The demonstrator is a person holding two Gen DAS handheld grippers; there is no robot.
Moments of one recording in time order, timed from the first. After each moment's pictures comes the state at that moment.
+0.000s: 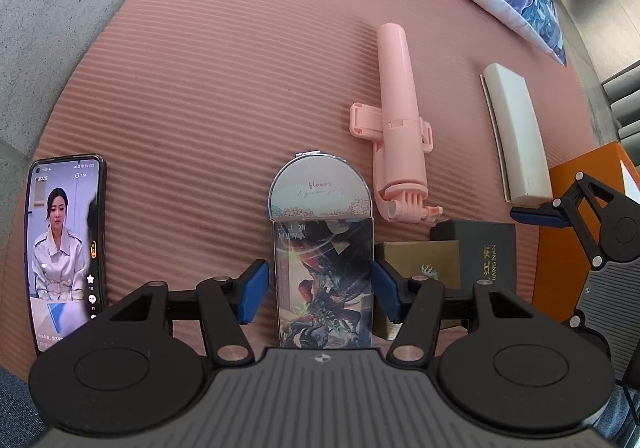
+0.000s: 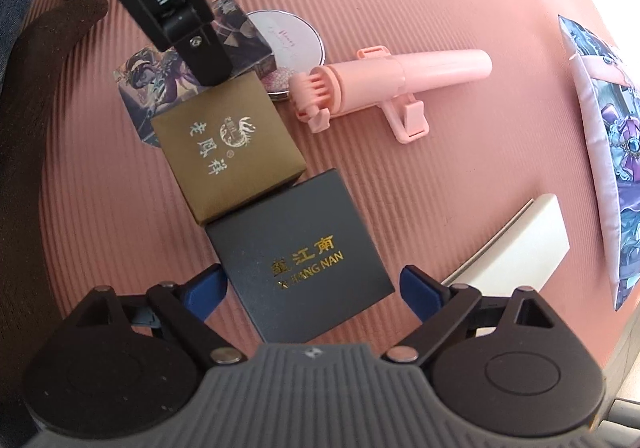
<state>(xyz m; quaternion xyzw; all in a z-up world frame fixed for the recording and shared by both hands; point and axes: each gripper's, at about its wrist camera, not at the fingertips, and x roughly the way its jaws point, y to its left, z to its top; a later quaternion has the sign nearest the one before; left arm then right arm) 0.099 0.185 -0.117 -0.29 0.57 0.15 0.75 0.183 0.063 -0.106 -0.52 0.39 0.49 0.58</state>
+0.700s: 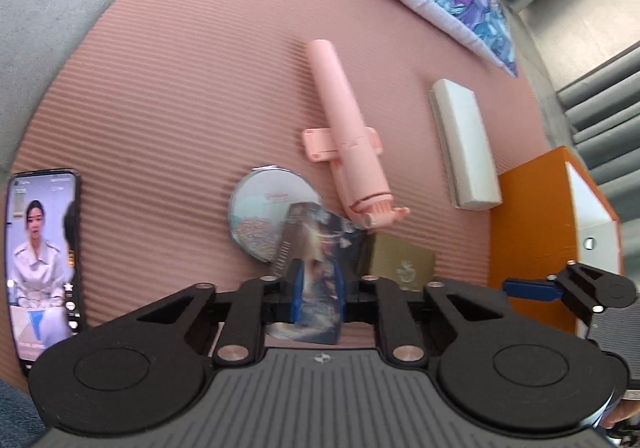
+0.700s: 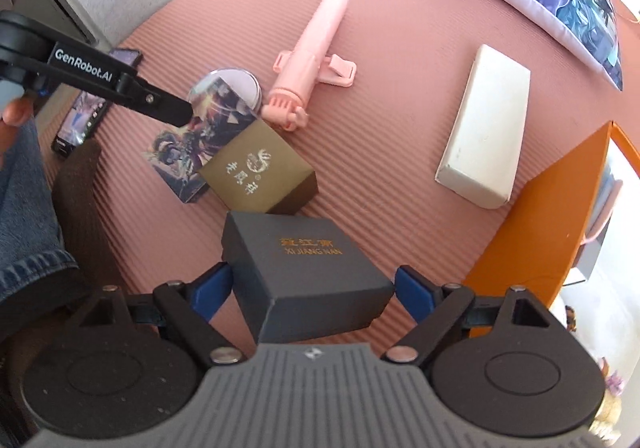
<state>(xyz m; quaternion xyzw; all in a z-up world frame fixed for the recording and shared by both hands) 0.089 0.184 -0.097 -0.35 0.52 0.06 0.78 0.200 -0.011 -0.057 -0.25 0.53 0.41 0.70</state>
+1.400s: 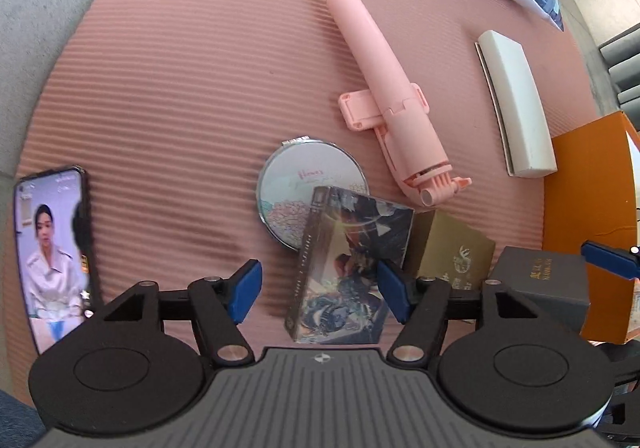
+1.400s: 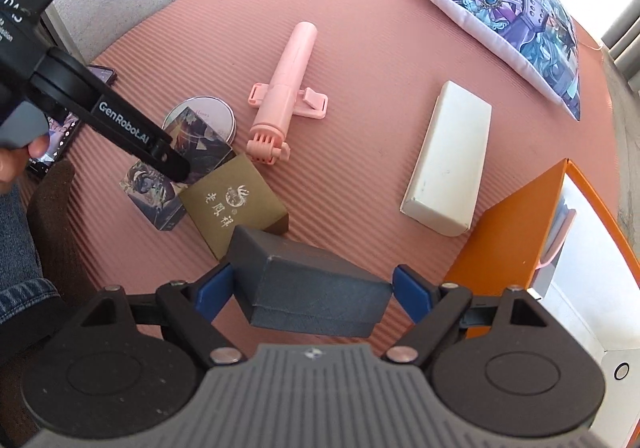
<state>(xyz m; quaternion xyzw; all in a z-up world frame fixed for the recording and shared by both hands) 0.116 0.191 -0.127 -0.29 0.60 0.10 0.74 0.194 0.013 -0.054 -0.30 0.48 0.37 0.74</state>
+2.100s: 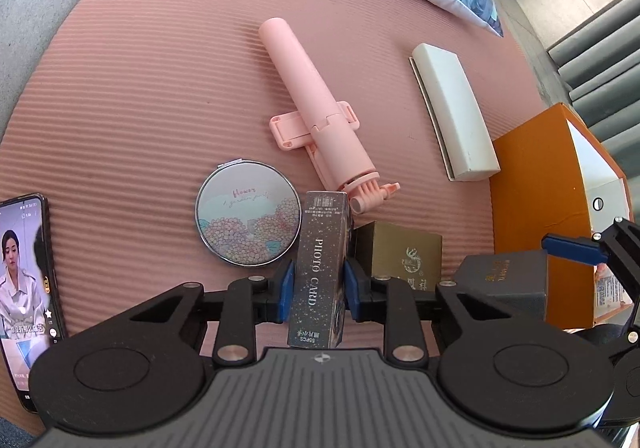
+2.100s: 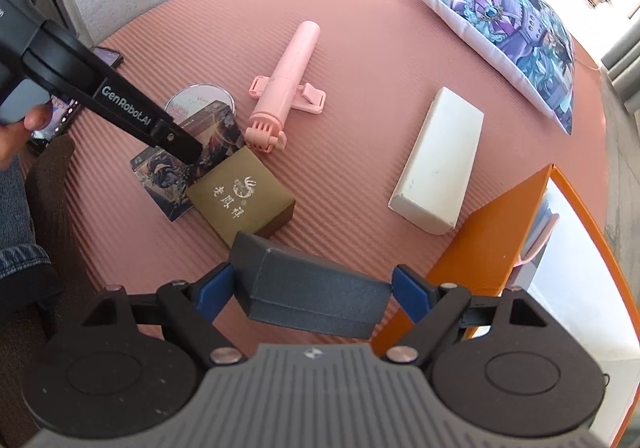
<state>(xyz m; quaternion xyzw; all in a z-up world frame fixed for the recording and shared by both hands) 0.107 0.168 -0.106 -0.26 0.55 0.07 0.79 0.182 0.006 -0.049 -0.34 0.46 0.38 0.73</state>
